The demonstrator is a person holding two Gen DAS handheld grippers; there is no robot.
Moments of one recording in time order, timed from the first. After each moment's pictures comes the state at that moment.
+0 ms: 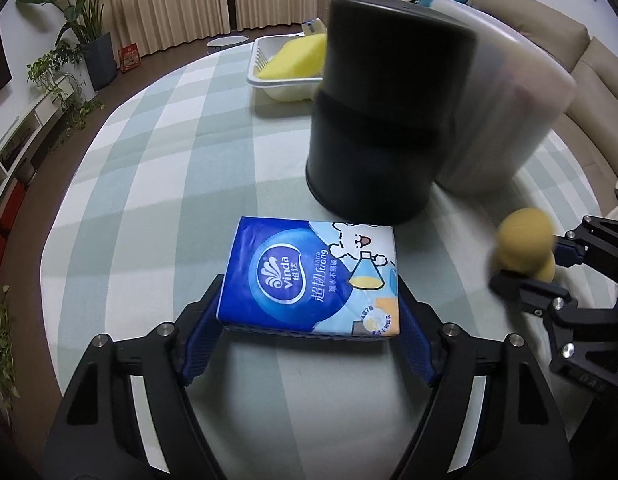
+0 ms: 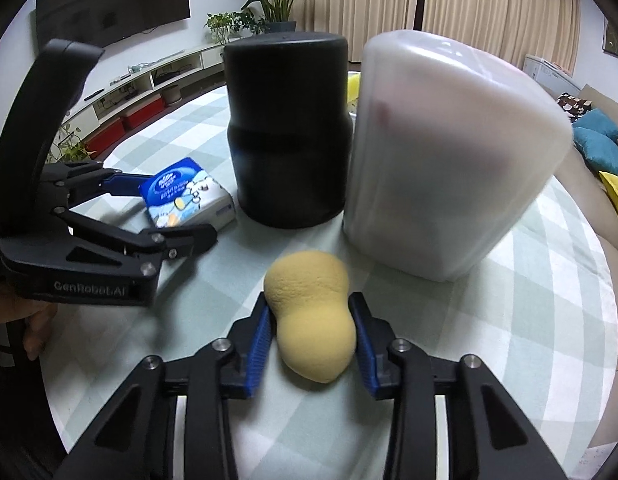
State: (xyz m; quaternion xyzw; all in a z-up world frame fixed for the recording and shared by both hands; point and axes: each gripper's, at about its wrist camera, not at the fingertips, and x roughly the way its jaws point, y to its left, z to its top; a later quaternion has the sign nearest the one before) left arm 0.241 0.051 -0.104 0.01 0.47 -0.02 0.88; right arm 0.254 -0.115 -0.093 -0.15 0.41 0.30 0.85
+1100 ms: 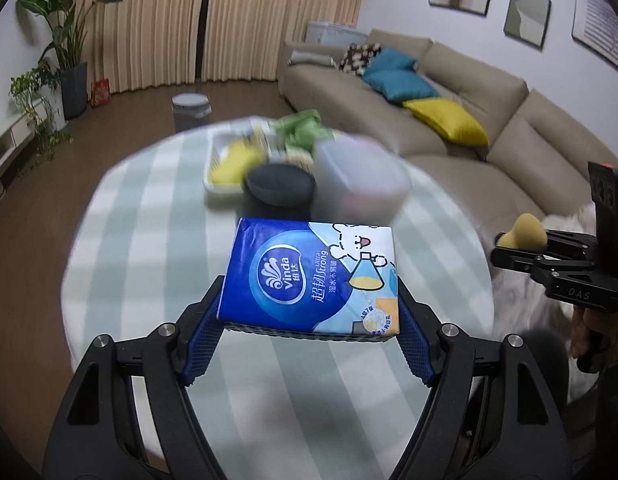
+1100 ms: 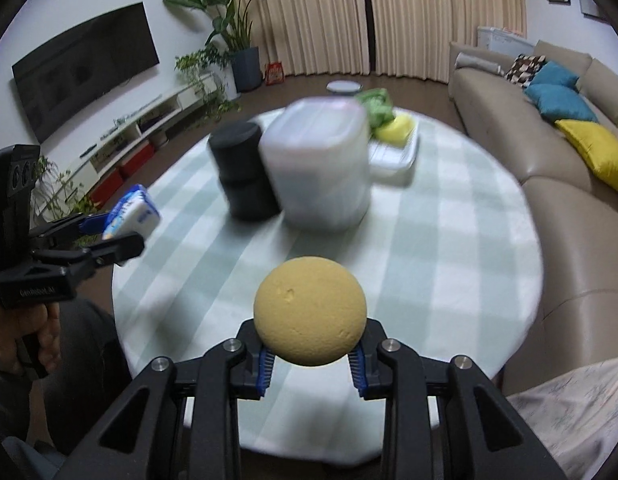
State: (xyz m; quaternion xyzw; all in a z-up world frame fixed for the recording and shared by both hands) left arm 0.187 0.036 0.026 -0.05 0.37 -0.10 0.92; right arm 0.215 -0.233 0.008 -0.05 0.40 0.27 0.87
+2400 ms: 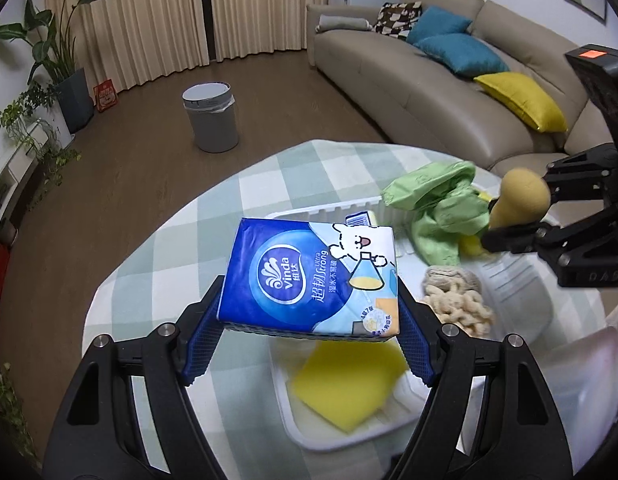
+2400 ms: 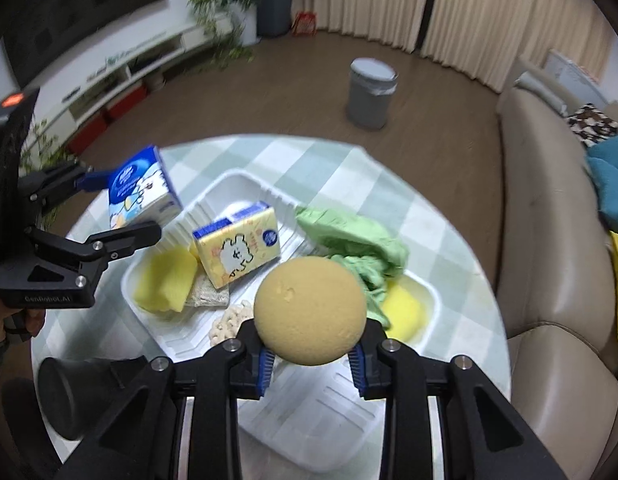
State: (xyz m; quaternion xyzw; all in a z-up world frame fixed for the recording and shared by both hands) left arm 0.503 0.085 -0.025 0.02 0.44 -0.05 0.90; right arm 0.551 -0.083 -0.004 -0.19 0.49 0.32 0.79
